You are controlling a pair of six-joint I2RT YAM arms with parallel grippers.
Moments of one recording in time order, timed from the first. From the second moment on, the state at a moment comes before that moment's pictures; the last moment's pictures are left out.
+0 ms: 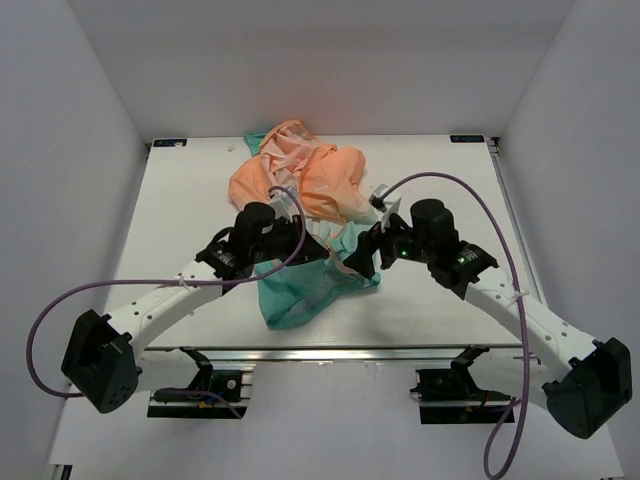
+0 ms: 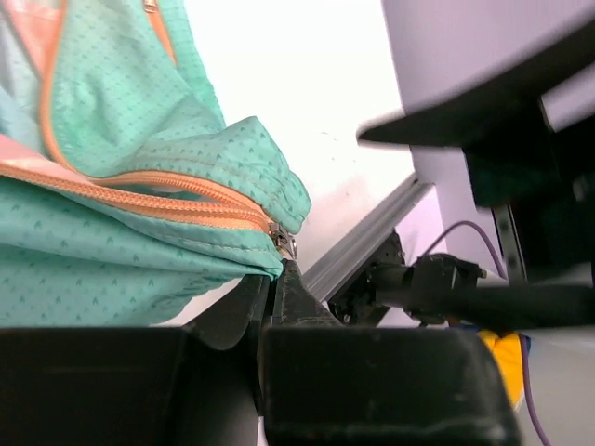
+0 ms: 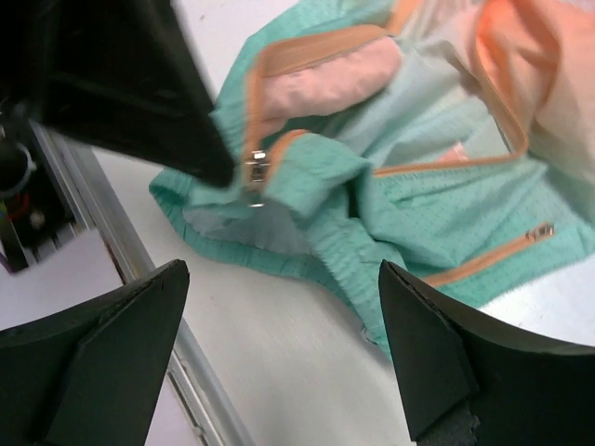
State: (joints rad) left arm -0.66 1.21 0.84 -0.07 0.34 -0.78; right arm 0.62 1.07 0.86 -0.24 -0.43 0.09
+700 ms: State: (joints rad) left arm -0.66 1.31 0.96 -0.30 0.32 -0.78; right arm 0.90 1.26 1.00 -0.30 -0.09 -0.30
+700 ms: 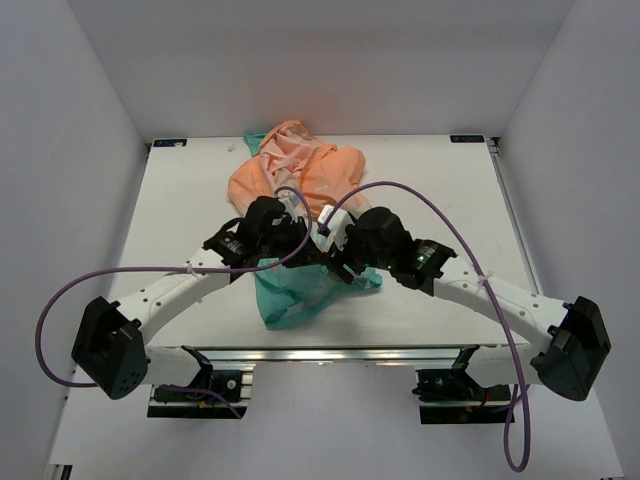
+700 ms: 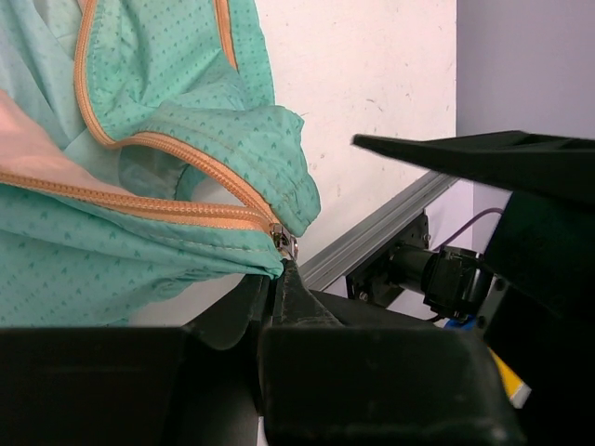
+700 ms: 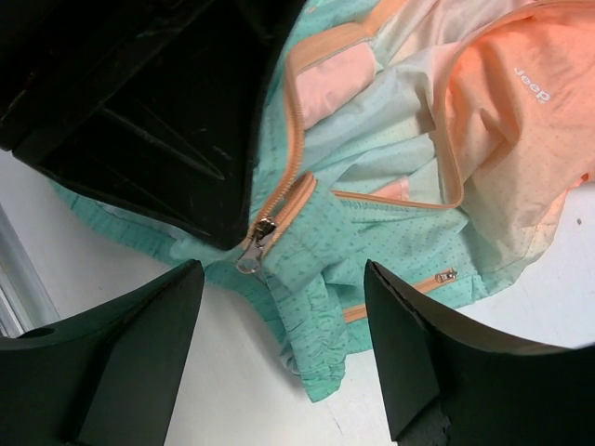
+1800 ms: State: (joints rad) left arm -0.66 1.31 0.97 -0.30 0.36 -0.75; right arm 0.98 1.31 1.00 -0.32 0.01 -0.40
